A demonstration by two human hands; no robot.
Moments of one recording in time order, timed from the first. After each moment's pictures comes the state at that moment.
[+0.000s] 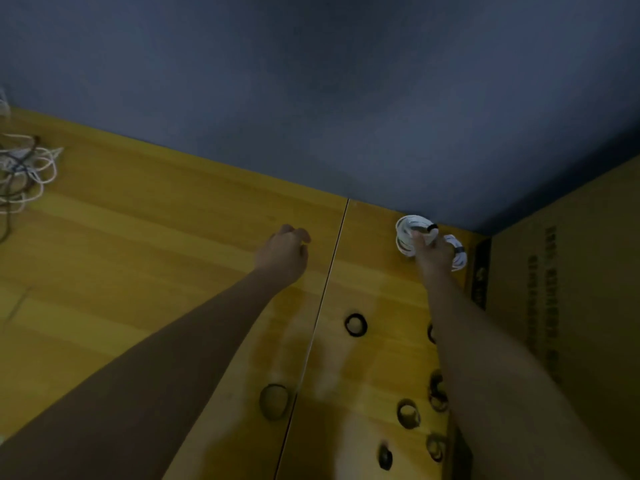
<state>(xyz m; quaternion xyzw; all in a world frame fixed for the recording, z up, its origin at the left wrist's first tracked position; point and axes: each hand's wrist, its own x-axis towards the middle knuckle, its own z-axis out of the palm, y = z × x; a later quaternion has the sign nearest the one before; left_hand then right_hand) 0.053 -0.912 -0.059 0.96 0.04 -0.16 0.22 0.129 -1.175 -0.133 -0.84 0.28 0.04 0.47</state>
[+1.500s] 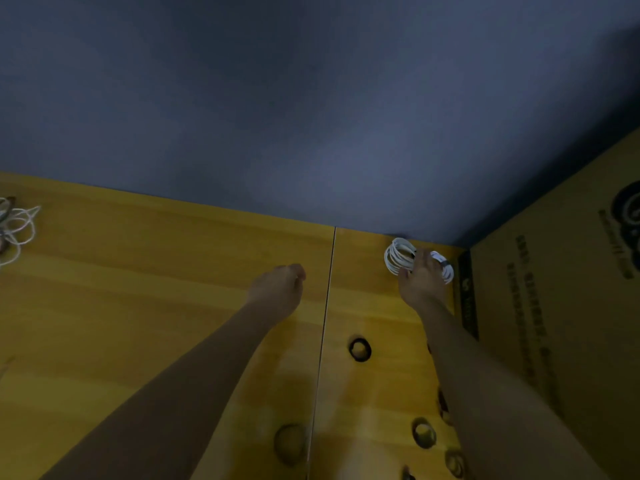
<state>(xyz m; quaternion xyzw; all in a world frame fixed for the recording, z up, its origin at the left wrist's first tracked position) 0.051 -0.888 -0.049 0.96 -0.04 -0.18 0.19 0.095 -1.165 -0.112 -0.98 0.12 0.06 0.16</state>
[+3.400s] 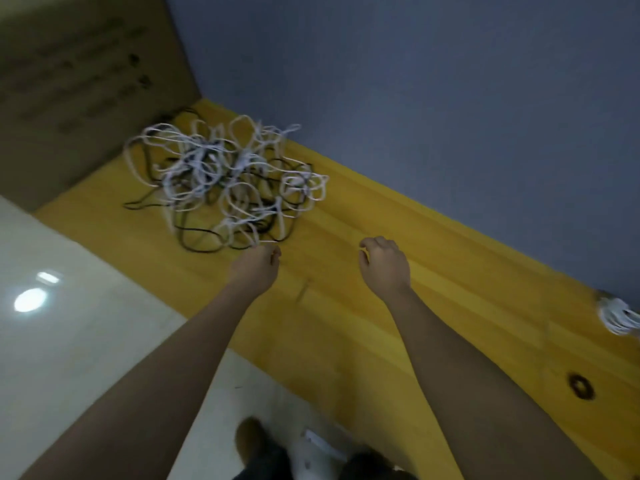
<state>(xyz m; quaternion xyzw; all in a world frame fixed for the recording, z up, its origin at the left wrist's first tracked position) -0.155 -0.404 -0.033 0.94 0.22 -0.10 0.22 -0.047 -0.617 -0.037 -0.96 -0.25 0.06 0.10</state>
